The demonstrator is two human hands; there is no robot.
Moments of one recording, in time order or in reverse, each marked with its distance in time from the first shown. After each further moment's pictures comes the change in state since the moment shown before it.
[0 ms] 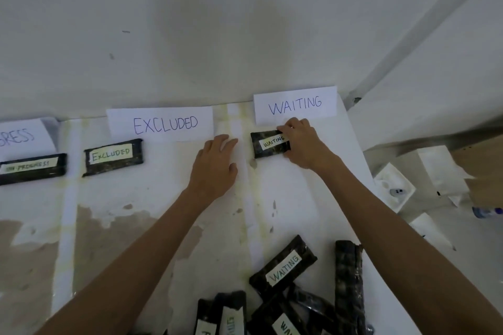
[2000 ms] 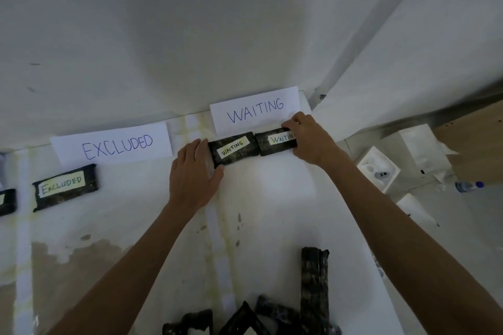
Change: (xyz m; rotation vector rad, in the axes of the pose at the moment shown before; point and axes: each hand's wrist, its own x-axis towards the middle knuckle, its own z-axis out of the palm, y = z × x) left_hand 0.027 0.037 0.018 0.052 0.058 -0.070; right_hand -0.015 0.099 -0.012 0.120 0.043 0.063
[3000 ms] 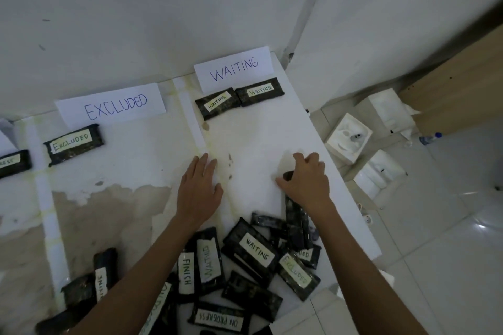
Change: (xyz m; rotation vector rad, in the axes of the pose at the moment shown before) left_hand -0.152 0.014 0.006 -0.010 -0.239 0.096; right_hand -0.218 -0.093 0.042 0.124 -0.051 0.625
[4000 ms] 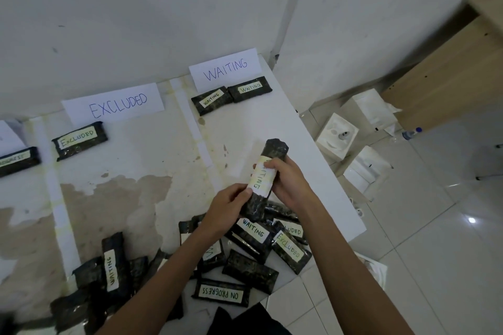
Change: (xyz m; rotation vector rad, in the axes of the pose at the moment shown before) left_hand -0.074 0.078 -0.035 -1.033 -0.323 -0.198; right_hand -0.054 -0.026 -0.011 1.776 -0.352 0.166
